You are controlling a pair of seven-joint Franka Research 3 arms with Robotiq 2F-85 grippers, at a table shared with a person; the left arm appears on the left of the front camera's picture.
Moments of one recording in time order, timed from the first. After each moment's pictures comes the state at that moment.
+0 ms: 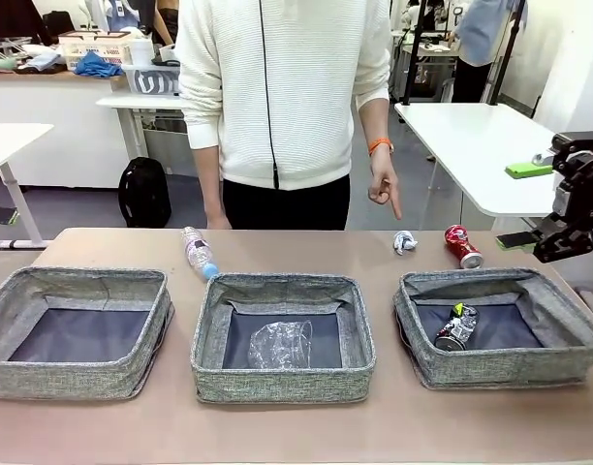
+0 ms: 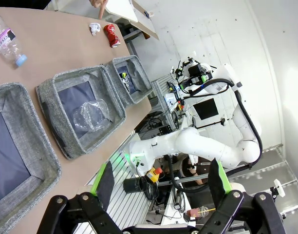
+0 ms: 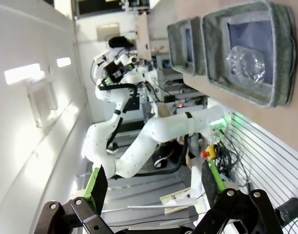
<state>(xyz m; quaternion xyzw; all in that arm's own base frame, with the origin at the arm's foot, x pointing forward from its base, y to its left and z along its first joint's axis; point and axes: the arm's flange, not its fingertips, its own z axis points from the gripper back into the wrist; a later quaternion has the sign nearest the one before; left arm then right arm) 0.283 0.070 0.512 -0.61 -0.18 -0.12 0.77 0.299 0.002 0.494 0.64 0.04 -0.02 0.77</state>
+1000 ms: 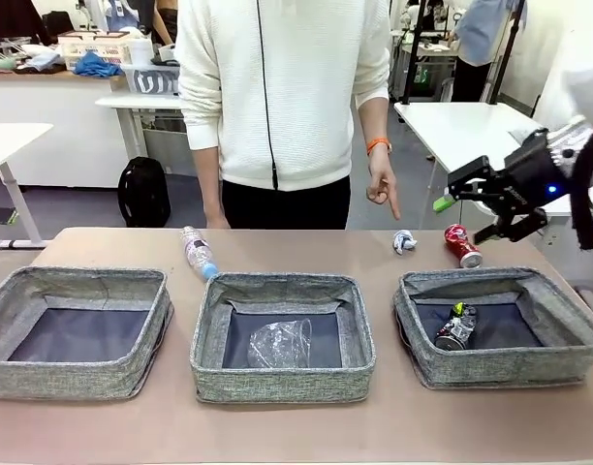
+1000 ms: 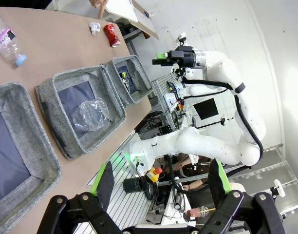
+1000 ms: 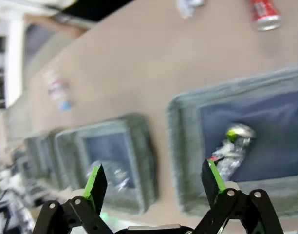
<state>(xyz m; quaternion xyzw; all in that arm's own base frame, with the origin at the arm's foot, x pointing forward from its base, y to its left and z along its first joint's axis) 0.283 0.070 0.512 -0.61 -0.18 -0.12 0.77 0.387 0.056 0.482 0.25 -0.15 -0.13 0.95</state>
